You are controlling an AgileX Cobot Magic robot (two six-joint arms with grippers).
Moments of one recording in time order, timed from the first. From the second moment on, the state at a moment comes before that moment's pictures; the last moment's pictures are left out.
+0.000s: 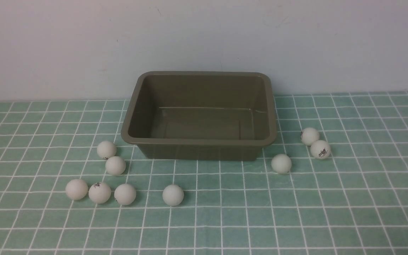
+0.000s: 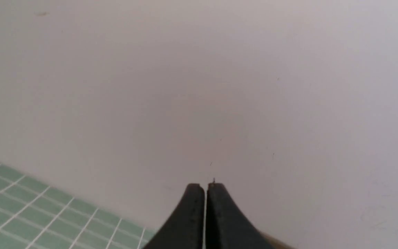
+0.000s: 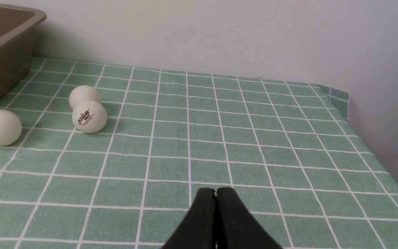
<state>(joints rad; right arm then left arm) -0.09 -0.01 0.03 -0.15 0.36 0.00 0.06 -0.01 0.03 -0.03 -0.20 -0.50</state>
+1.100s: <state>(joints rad) -0.09 -0.01 0.03 -0.15 0.36 0.00 0.06 0.05 -0.40 0.46 0.26 -0.59</state>
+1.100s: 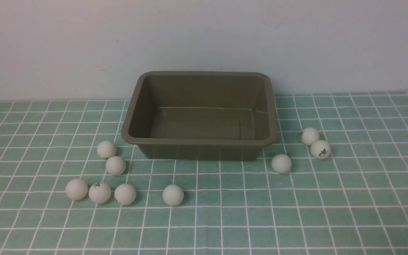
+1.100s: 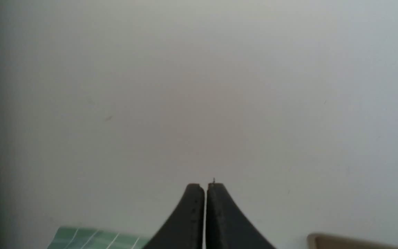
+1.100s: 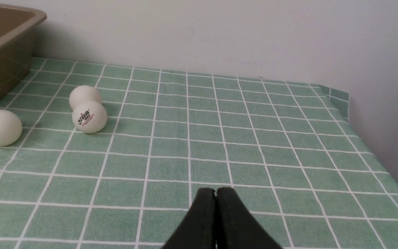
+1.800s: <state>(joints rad) -0.09 -0.01 0.03 -0.15 0.36 0.00 0.06 0.74 -0.70 -0.34 0.78 0.34</state>
